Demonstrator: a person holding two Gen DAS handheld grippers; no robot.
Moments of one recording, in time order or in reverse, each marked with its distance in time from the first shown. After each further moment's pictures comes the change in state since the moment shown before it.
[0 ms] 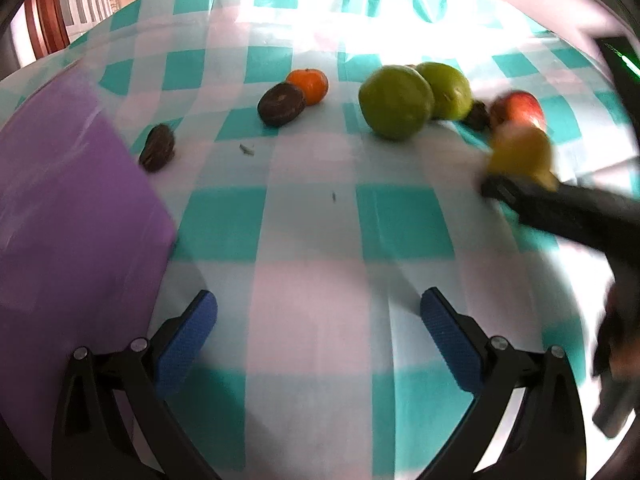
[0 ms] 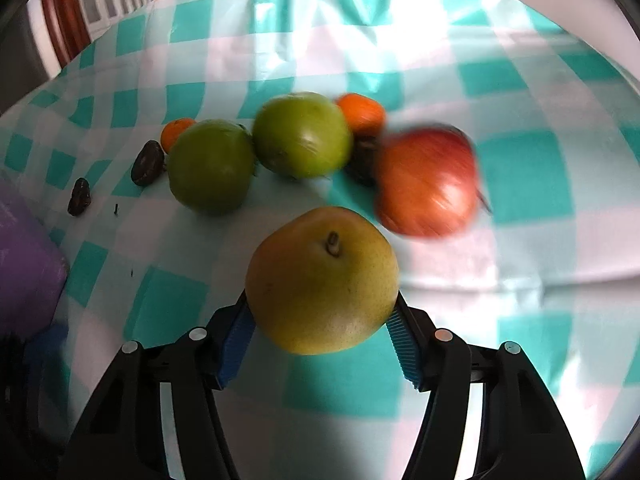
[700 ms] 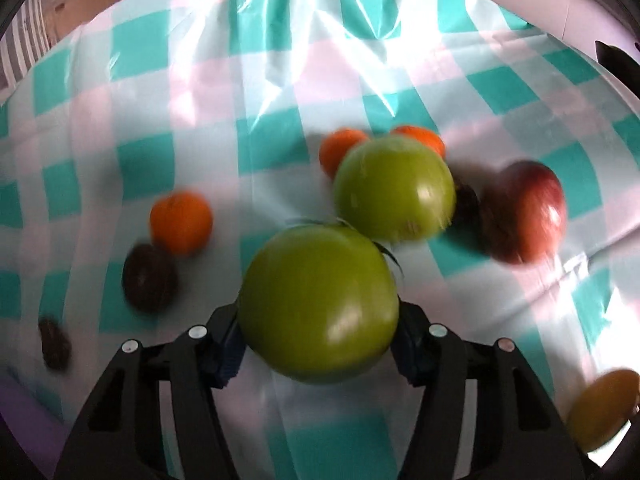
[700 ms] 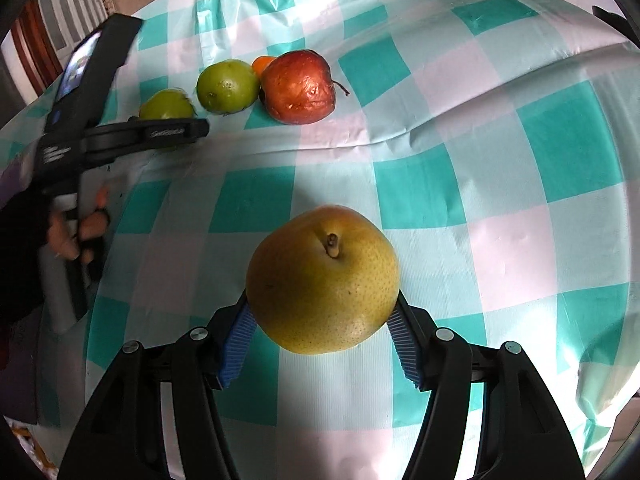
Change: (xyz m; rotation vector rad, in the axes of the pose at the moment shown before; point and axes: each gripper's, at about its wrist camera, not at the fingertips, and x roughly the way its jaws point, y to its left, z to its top) left arm 0.050 -0.044 0.087 0.171 -0.024 -0.131; right arm -0.060 -0.047 -0.082 0.124 0.031 -0.062
